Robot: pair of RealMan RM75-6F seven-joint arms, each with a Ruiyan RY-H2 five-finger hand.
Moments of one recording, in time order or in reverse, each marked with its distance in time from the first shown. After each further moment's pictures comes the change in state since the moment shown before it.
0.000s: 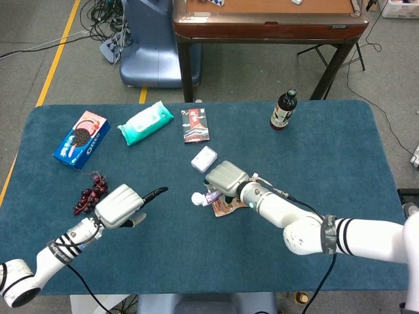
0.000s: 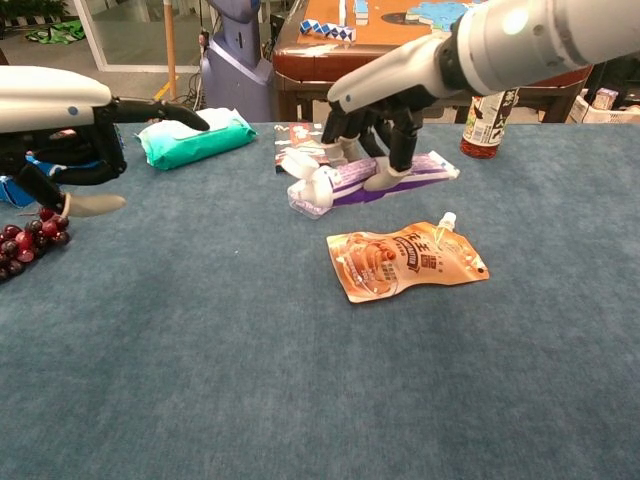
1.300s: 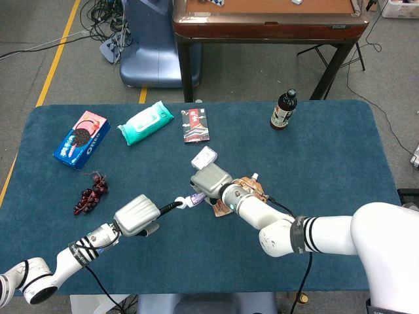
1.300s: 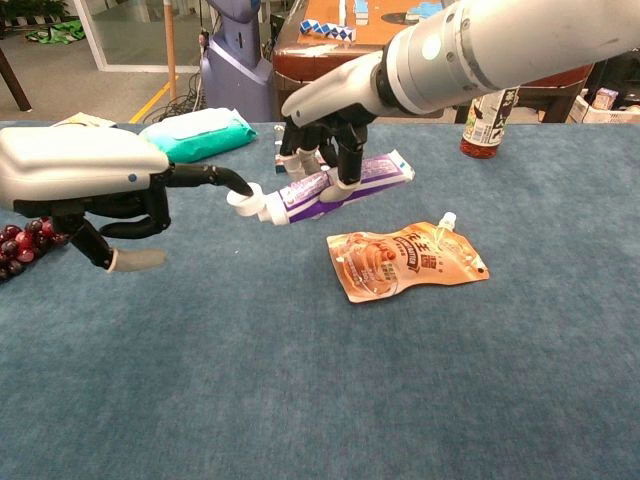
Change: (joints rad) left arm -0.079 -0.102 0.071 0.035 -0.054 -0.042 0.067; right arm 0.170 -0.110 -0.107 0.047 0.123 0.107 0.051
